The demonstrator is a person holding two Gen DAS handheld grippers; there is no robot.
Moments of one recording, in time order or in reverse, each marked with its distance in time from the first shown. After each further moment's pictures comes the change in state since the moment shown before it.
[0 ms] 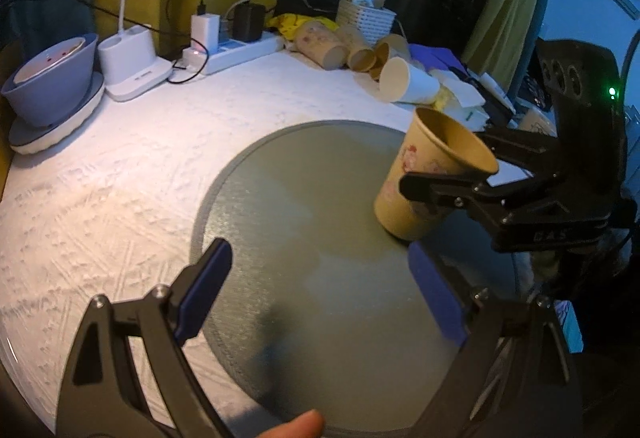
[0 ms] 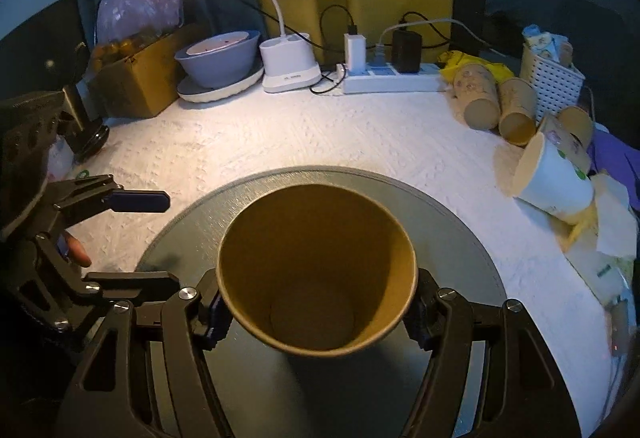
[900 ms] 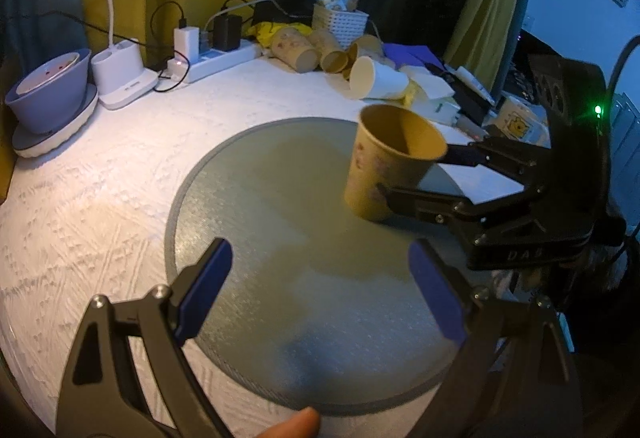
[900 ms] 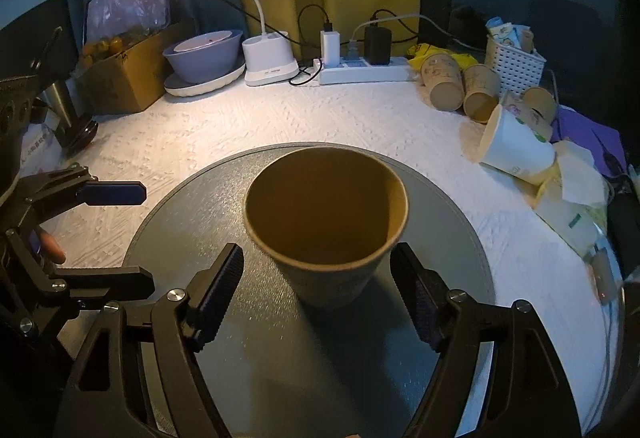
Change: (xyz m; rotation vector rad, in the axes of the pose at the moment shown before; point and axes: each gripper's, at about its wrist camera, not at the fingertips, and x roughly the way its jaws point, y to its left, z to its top) left arm -0.026 -0.033 -0.018 0.039 -0.023 -0.017; right arm -0.031 0.008 -0.031 0.034 -0.015 -0.092
